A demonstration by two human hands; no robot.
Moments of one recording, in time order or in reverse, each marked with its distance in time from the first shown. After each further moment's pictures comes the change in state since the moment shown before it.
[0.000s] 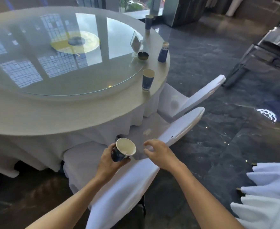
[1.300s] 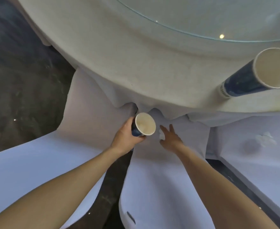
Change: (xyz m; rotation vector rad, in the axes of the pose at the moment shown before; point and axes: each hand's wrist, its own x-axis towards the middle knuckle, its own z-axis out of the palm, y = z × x) left_hand 0.247 -0.041 0.225 -0.093 0.488 -0.649; right_hand 0.468 0.247 0.076 -0.635 -0.866 -0.215
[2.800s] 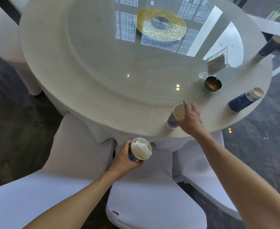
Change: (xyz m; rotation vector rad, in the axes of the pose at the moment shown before) left_hand -0.086 0.129 -0.019 -0.149 -0.054 0.213; right_hand -0.213 0.004 -0.275 0.037 0.749 0.052
